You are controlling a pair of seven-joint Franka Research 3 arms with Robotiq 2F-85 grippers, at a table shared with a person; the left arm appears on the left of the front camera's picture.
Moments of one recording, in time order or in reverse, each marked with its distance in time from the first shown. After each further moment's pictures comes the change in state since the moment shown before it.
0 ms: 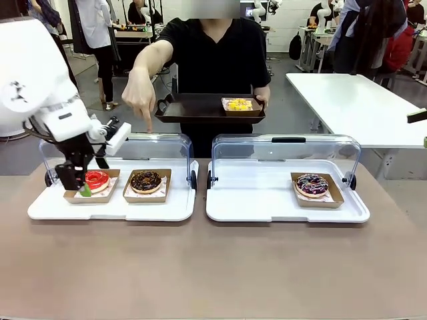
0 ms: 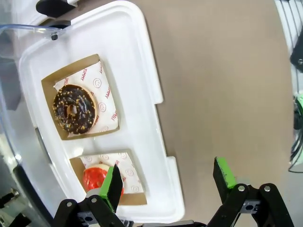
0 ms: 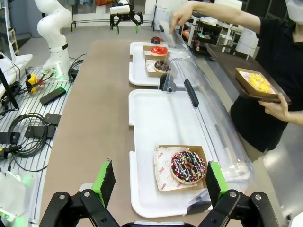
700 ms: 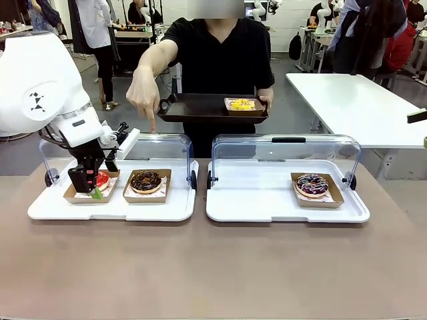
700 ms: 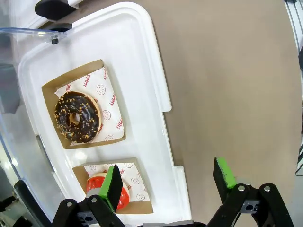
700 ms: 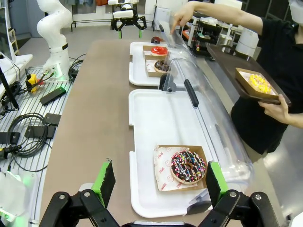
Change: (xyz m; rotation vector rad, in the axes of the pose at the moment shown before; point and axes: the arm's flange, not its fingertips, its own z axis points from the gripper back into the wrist) left arm 0.005 0.010 -0.014 0.000 -0.012 -0.009; right arm 0.000 0.000 0.000 0.000 0.000 0.000
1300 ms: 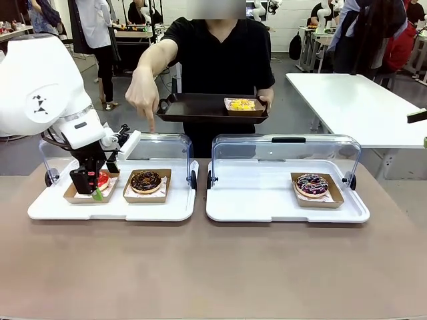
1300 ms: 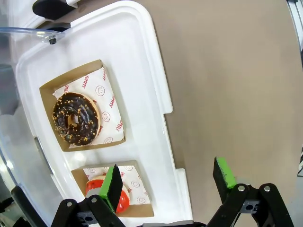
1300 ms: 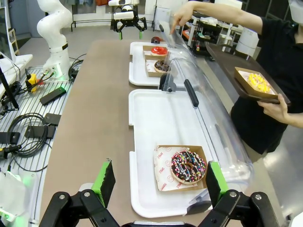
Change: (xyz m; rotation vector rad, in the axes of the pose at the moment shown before) left arm 0.000 0.004 -0.010 -0.006 0.000 -0.001; right arm 0.000 0.000 0.000 0.000 0.000 0.000
